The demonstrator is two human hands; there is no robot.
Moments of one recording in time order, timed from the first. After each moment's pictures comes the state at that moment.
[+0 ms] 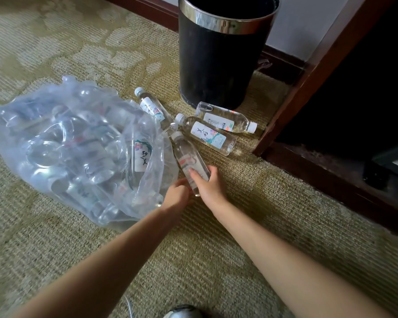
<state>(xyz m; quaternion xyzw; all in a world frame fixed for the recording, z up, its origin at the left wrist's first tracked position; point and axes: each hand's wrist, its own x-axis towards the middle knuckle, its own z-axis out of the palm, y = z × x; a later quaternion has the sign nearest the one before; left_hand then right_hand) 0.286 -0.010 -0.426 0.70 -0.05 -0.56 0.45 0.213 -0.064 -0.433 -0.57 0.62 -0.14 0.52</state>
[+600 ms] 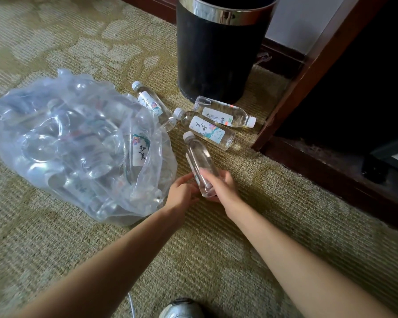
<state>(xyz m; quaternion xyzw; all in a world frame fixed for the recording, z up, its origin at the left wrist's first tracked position) 0.274 -0.003 -0.424 0.64 -0.04 -0.58 0.50 0.180 -0.065 -0.439 -0.41 0.61 -0.16 0.65</state>
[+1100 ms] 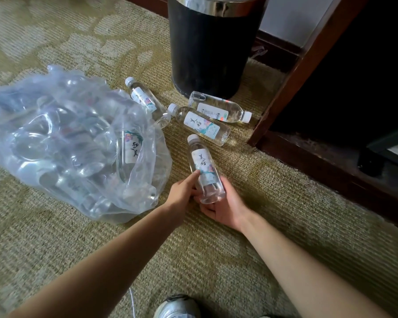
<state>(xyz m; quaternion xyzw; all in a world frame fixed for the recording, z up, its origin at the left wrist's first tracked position) 0.264 -0.008 -0.431 0.65 -0.03 -0.62 0.44 0.144 -0.055 -0.454 -0.22 0.49 -0.10 0.84</state>
